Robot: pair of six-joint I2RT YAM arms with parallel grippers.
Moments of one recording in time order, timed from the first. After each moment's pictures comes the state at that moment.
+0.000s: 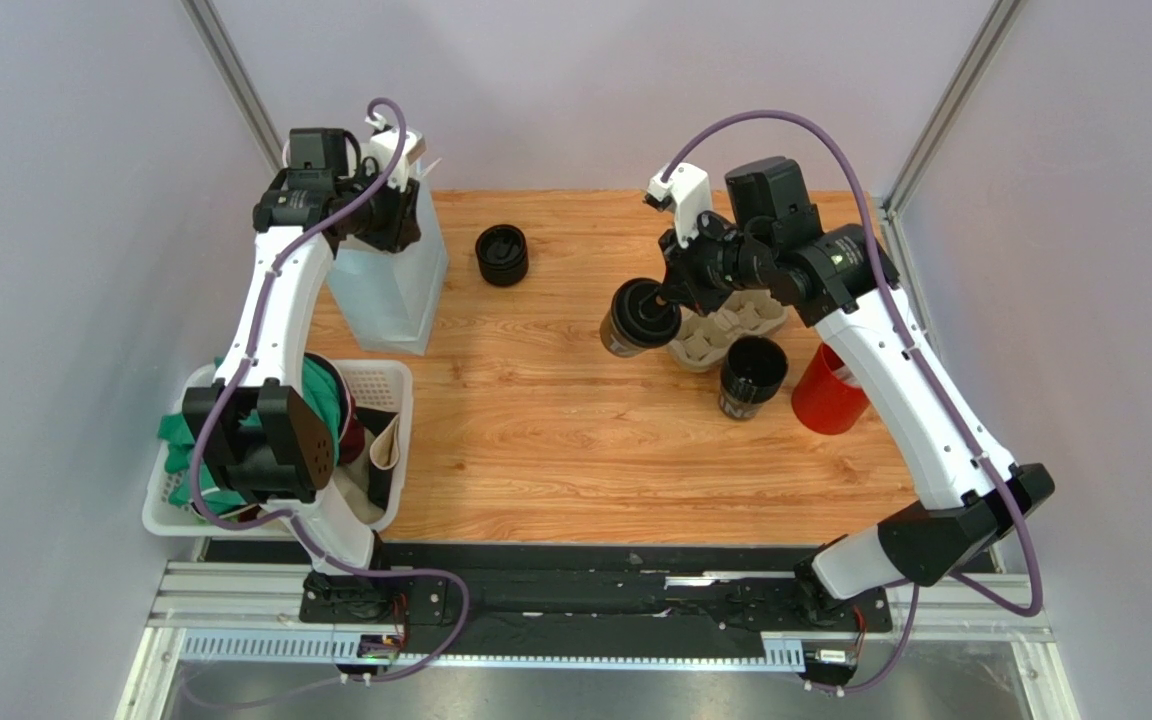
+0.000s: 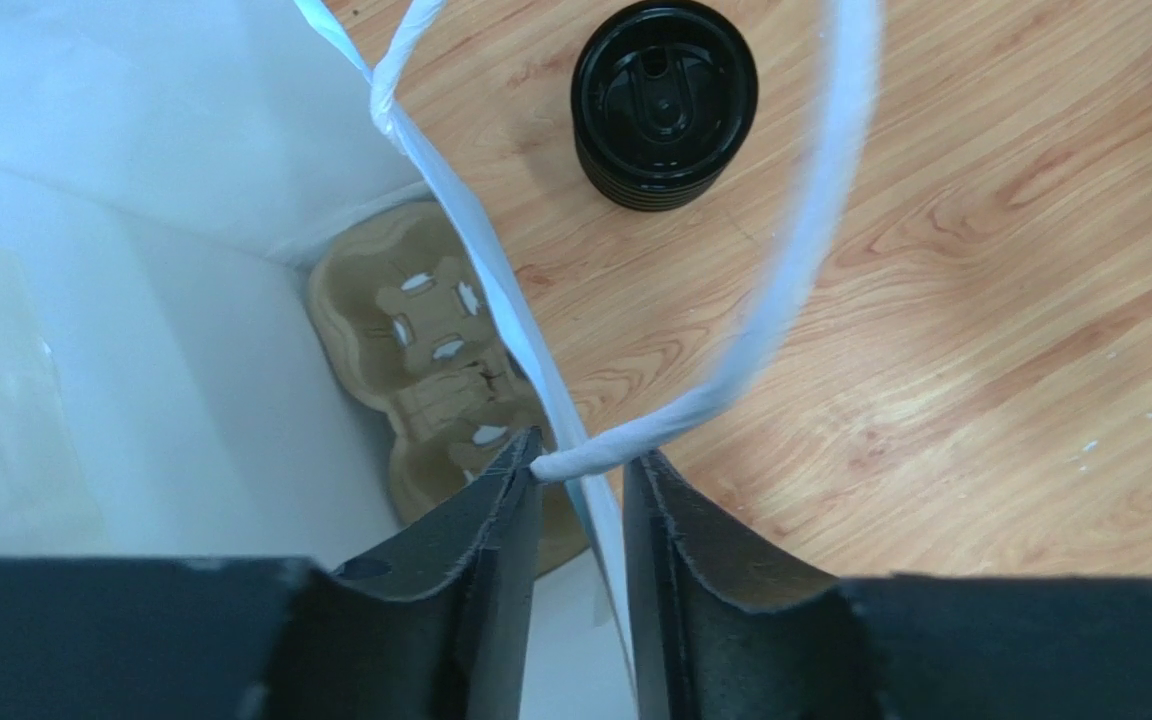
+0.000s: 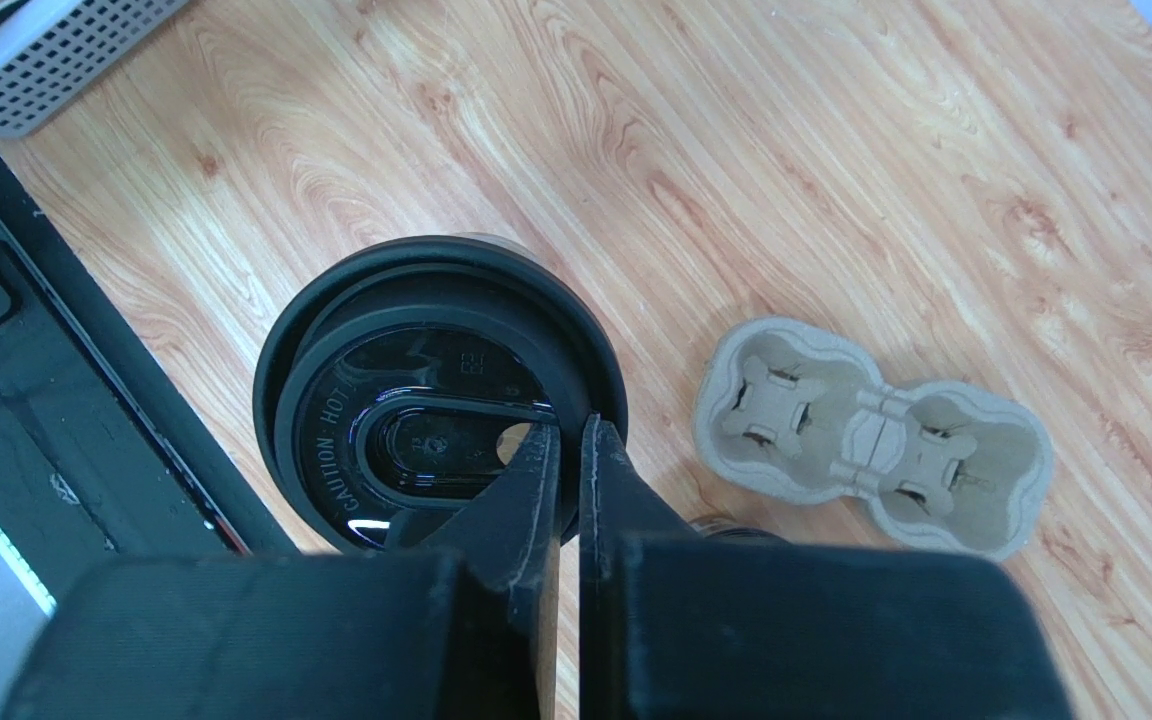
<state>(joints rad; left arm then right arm) 0.01 1.70 1.76 -0.77 0.40 0.39 0.51 1.47 1.80 -1.01 -0.30 -0.26</state>
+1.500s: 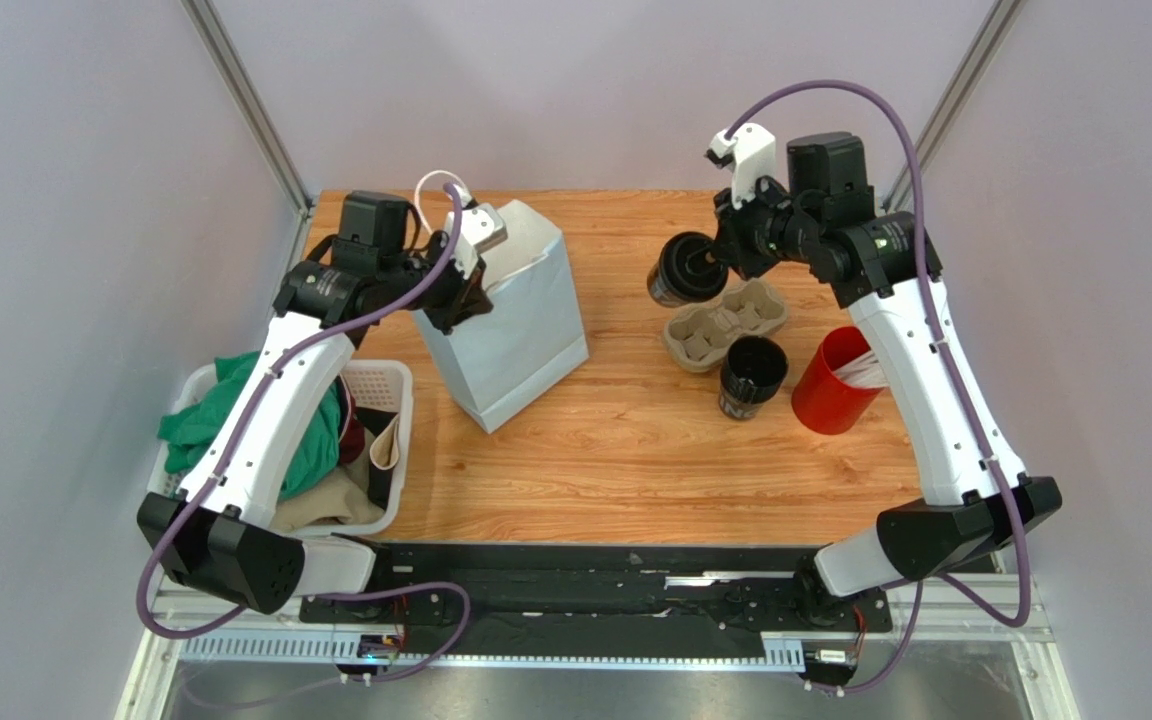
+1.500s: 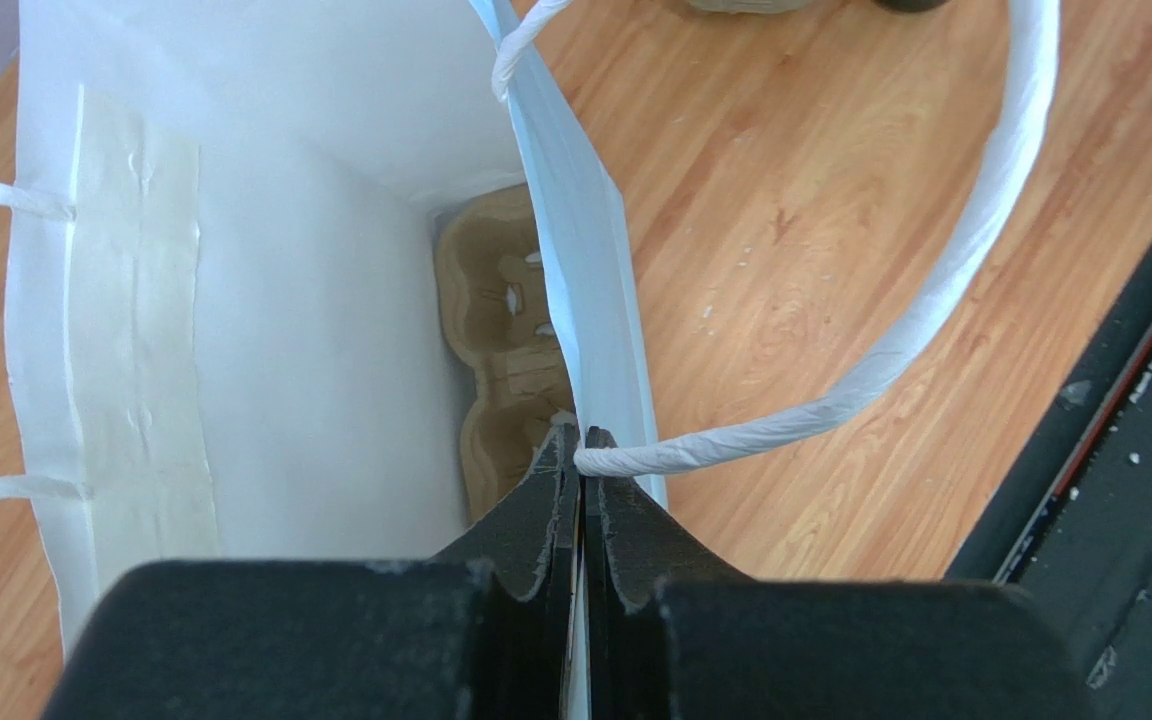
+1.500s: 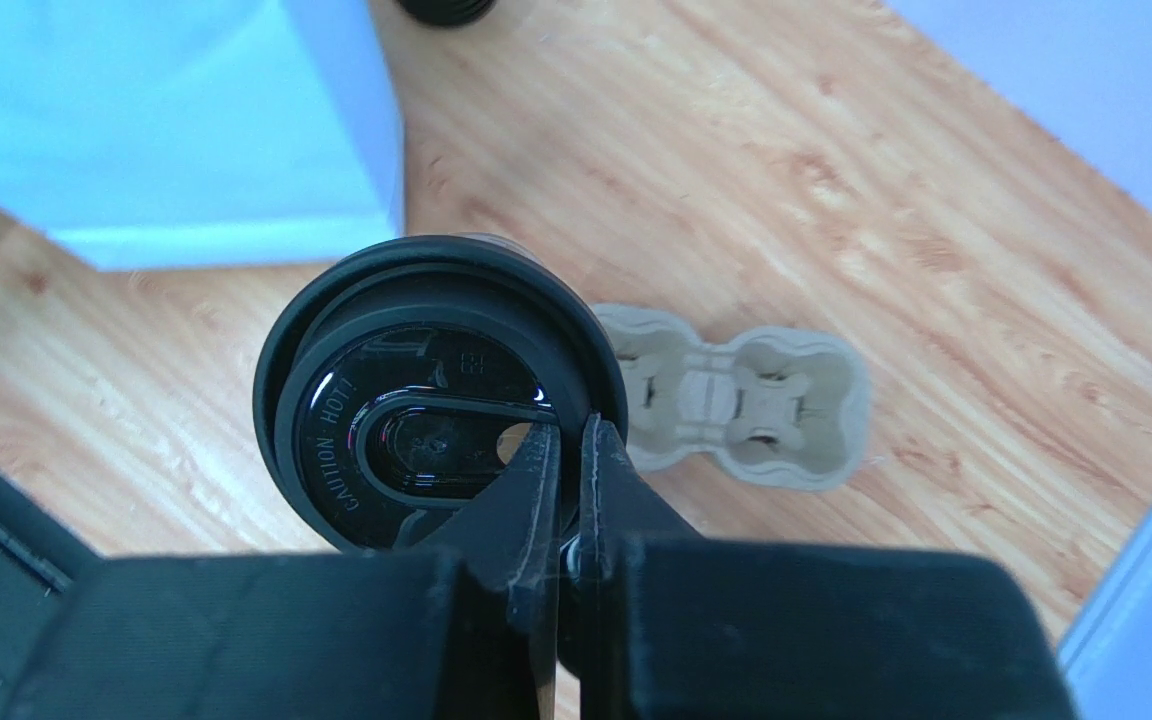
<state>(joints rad) -0.29 1.32 1.45 -0.83 0.54 0.46 0.34 1.47 1.82 -0.97 -0.24 -0.25</state>
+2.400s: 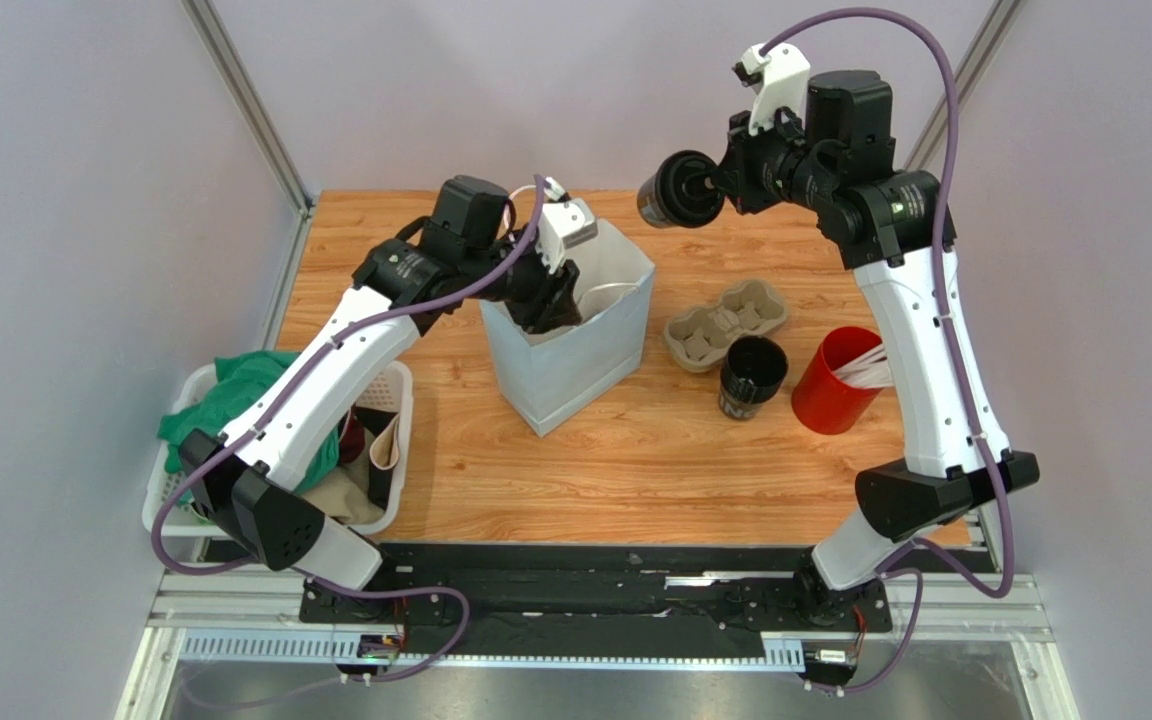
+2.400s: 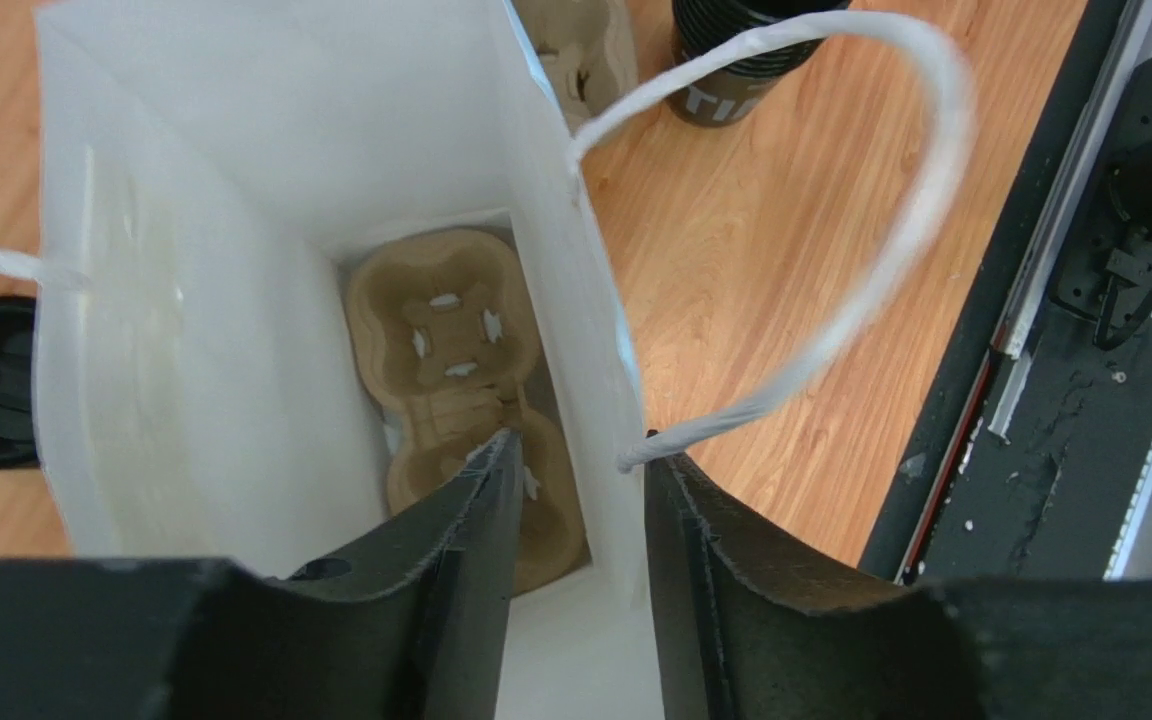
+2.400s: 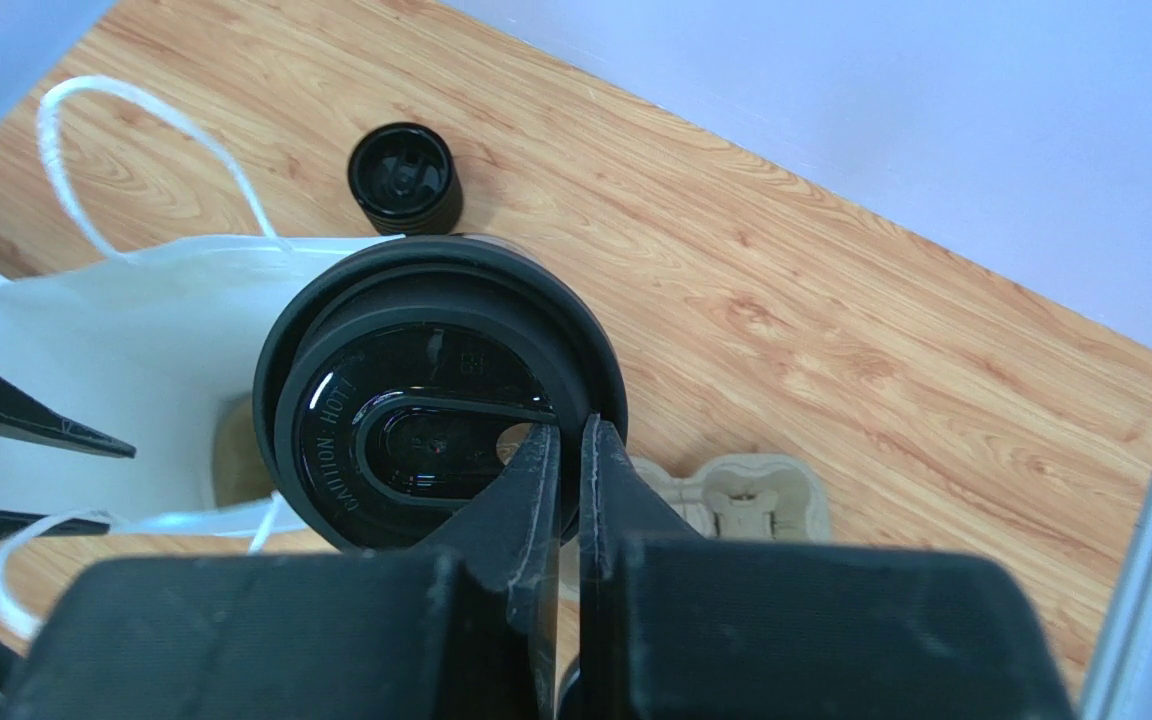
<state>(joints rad) -0.58 1.49 1.60 -0.78 0.50 0.29 0.32 1.60 2.15 -0.94 -0.17 -0.09</state>
